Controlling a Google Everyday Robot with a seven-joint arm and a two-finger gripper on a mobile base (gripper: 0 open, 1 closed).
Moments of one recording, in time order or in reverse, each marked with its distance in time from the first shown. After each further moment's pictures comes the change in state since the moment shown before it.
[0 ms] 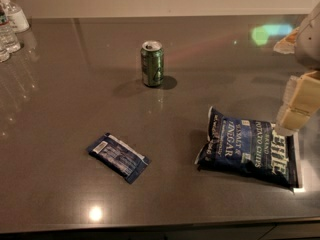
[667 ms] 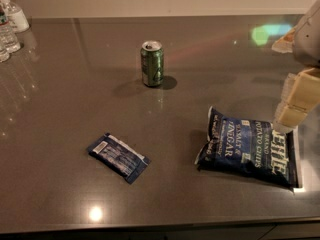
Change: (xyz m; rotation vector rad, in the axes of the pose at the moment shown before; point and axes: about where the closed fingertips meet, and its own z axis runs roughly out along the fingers) arm -0.001 -0.005 0.002 -0.011 -0.006 0.004
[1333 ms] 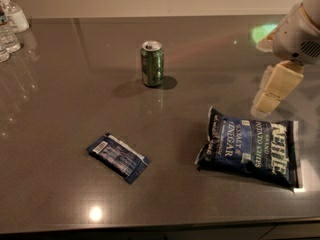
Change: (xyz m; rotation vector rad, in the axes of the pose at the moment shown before) arm -0.017 -0.035 0.032 -0.027 -0.103 0.040
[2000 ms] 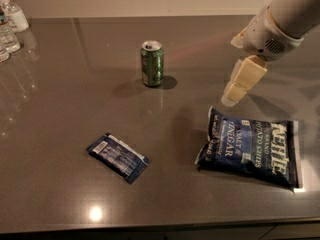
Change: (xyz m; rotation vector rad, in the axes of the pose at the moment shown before) arm -0.045 -0.030 0.038 -0.003 -0.116 -0.012
